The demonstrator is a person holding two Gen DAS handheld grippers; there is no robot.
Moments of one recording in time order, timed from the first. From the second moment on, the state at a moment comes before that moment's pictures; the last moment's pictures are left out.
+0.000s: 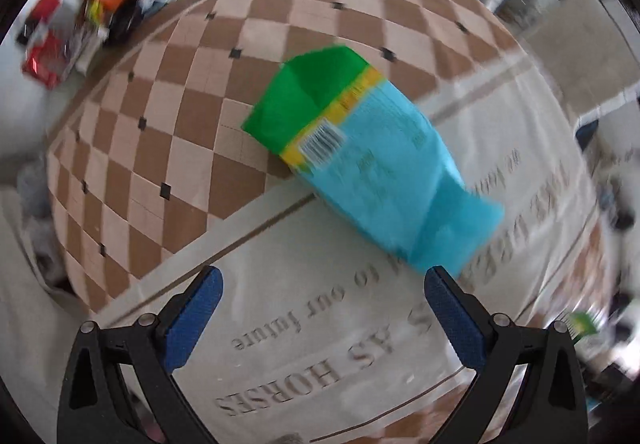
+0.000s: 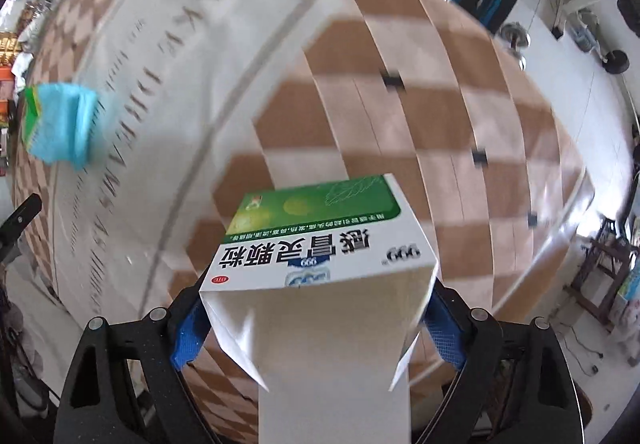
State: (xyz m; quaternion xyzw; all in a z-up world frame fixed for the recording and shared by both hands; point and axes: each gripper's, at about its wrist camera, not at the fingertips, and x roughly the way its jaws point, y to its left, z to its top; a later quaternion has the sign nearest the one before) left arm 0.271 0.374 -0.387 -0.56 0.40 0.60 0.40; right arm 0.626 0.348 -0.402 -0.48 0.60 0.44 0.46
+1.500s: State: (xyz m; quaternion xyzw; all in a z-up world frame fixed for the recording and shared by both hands) left arm 0.308 0.381 -0.341 -0.40 0.43 0.59 0.55; right arm 0.570 0.382 -0.381 -0.45 0.58 0.46 0.51
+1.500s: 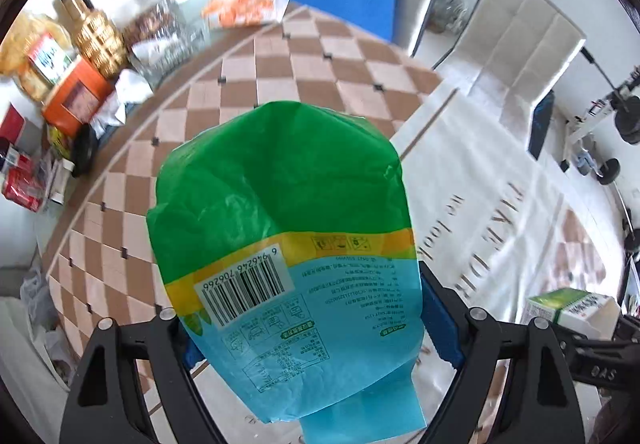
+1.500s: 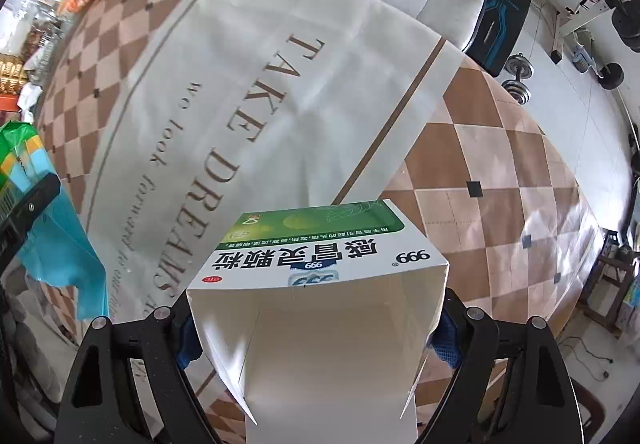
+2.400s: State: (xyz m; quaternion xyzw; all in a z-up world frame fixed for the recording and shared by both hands) left arm 0.173 0.084 -0.221 -0.33 0.43 0.49 0.68; right arm 0.398 0.040 -0.248 -0.25 0.59 0.50 0.58
